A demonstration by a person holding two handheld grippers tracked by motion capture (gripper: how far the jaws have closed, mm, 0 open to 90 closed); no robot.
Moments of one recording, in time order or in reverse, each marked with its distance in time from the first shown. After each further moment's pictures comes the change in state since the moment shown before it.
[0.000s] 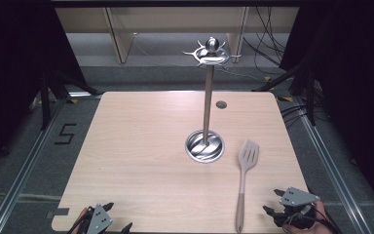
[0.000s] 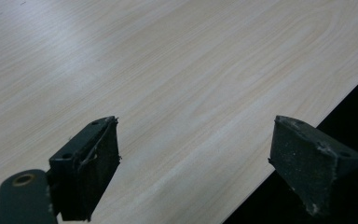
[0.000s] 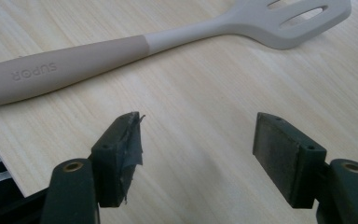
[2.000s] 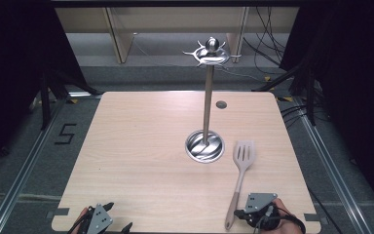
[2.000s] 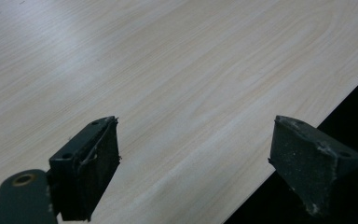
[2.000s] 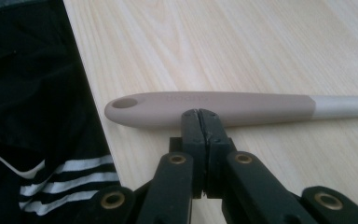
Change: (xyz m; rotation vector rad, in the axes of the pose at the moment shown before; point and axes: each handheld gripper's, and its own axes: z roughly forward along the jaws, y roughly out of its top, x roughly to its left) left arm -0.001 0.000 0.001 -0.013 -0.006 -0.011; right arm 0.055 0.049 0.042 0.039 0.306 -0.152
